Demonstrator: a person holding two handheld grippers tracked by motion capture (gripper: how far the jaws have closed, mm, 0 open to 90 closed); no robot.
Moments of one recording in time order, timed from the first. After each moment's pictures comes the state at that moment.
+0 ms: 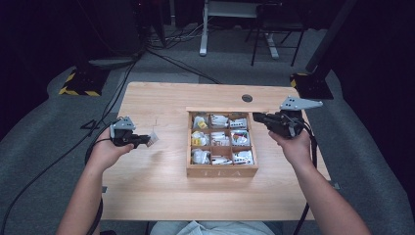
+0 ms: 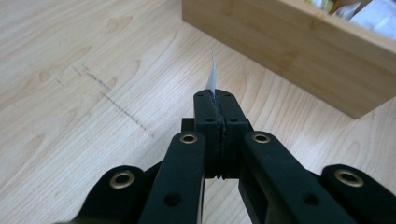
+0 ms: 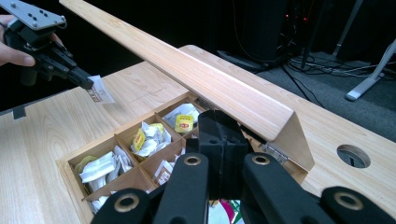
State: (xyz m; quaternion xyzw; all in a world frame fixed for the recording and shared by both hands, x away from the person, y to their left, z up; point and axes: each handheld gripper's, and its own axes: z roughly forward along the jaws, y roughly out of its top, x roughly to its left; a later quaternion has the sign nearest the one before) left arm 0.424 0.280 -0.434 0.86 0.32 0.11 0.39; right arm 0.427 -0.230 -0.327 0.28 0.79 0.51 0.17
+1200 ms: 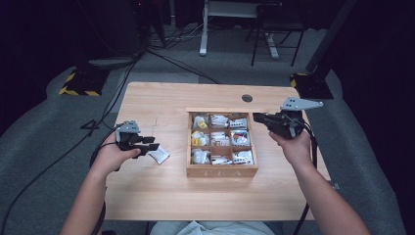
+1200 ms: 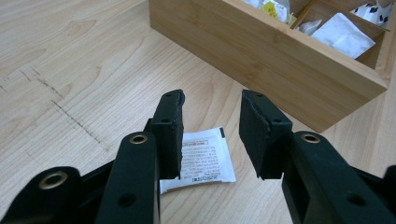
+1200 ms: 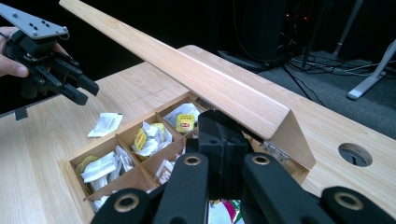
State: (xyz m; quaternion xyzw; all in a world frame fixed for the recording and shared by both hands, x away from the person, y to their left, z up) left arm 0.414 0.260 -0.436 0.84 0.32 0.08 0.42; right arm 0.426 -0.230 -0.328 0.29 0.79 0.52 0.17
